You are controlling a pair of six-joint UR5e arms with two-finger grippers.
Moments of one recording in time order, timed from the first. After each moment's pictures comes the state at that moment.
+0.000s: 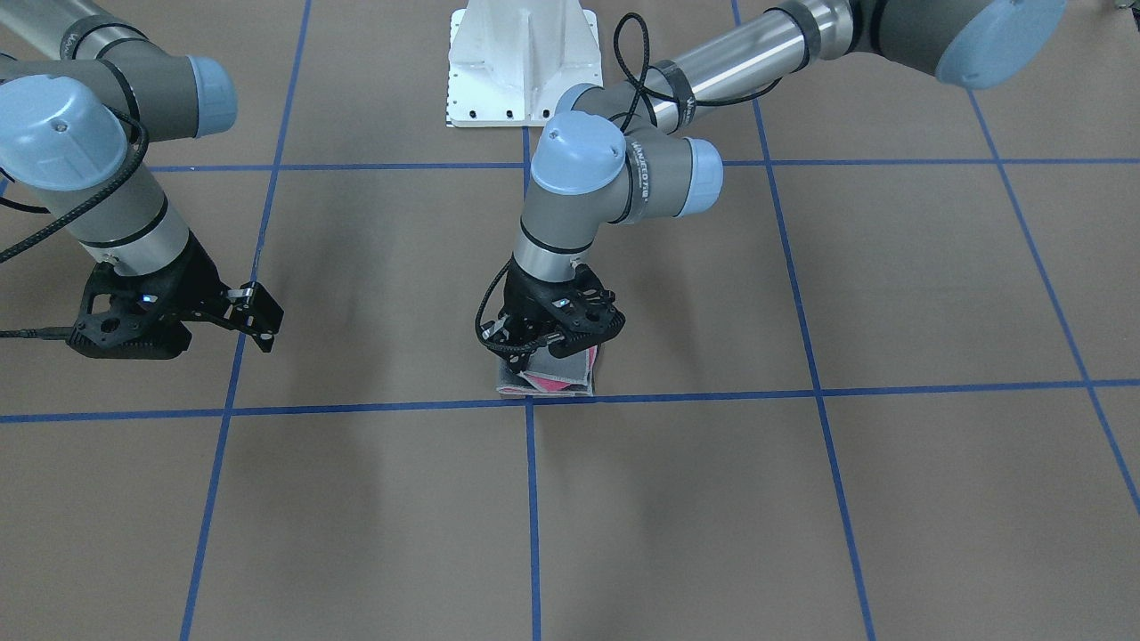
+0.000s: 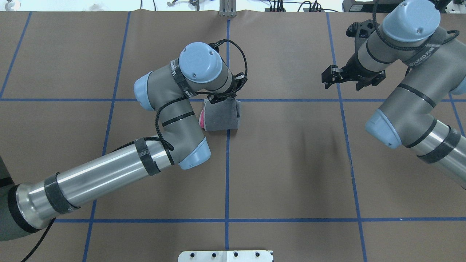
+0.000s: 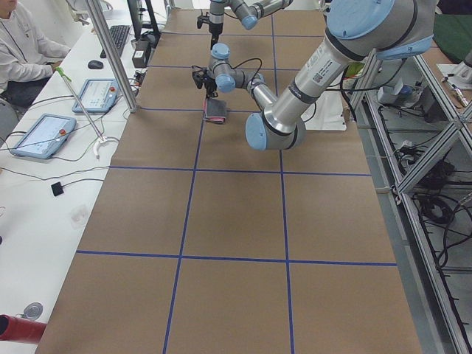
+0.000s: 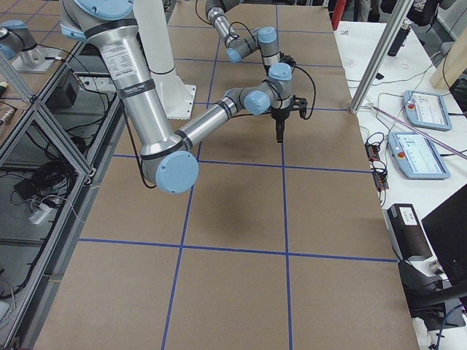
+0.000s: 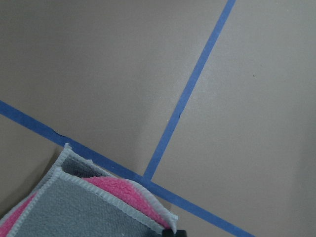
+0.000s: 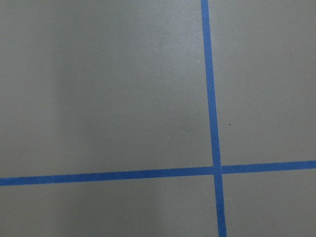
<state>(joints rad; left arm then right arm) -0.59 -2.52 -1.22 -2.01 -1.77 -1.76 0.90 -1.17 1.76 -1.51 2.03 0.95</state>
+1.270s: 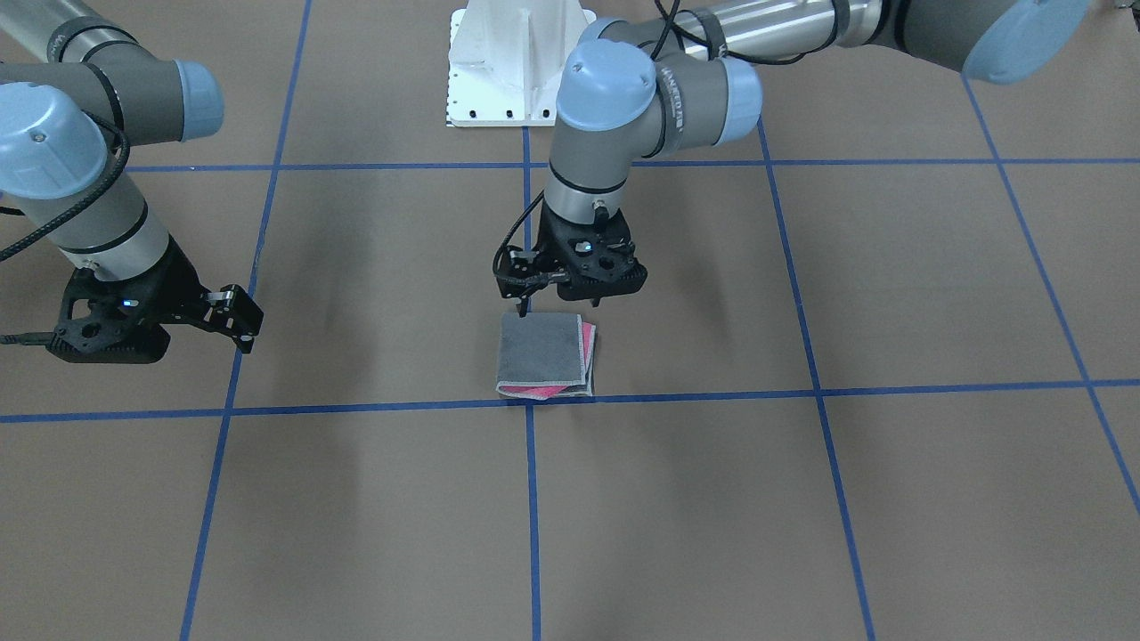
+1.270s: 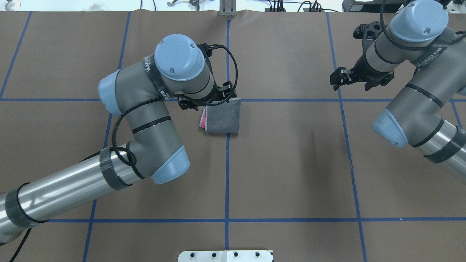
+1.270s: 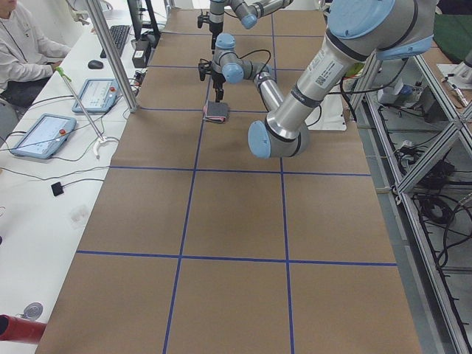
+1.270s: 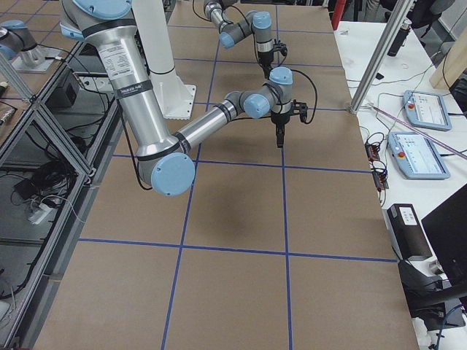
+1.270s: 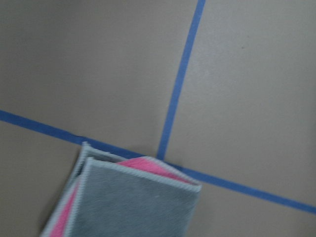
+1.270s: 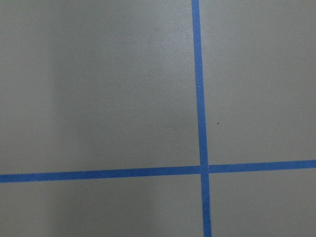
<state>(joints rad) -0.61 -2.36 -1.63 -1.61 -1.84 -1.33 0.93 -1.21 1.76 -1.52 2.04 0.86</state>
